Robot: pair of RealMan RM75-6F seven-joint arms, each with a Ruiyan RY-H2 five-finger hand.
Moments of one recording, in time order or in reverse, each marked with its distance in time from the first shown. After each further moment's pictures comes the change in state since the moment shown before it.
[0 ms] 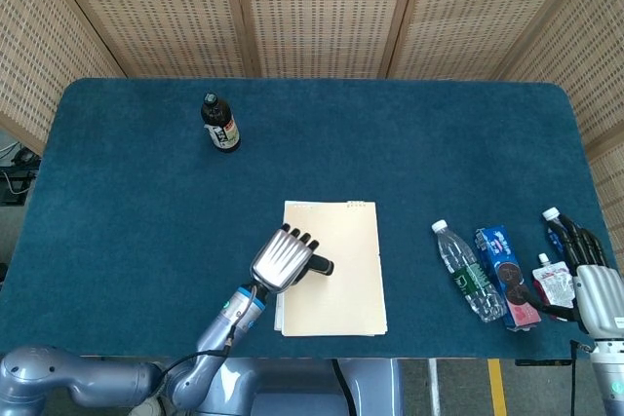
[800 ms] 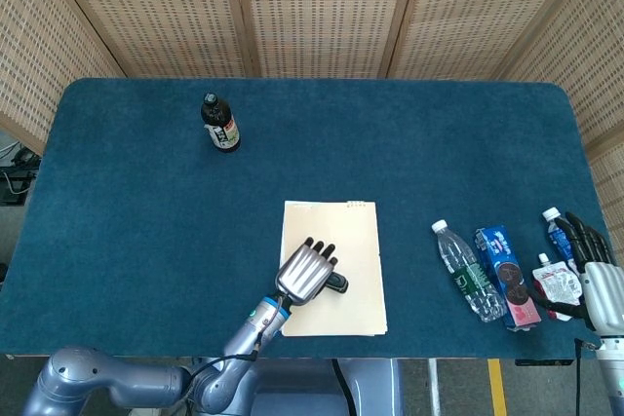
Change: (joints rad) left arm -0.065 -0.151 0.011 0.155 -0.094 -0.052 0.022; right arm 0.003 0.011 0.009 0.015 0.016 -0.018 0.065
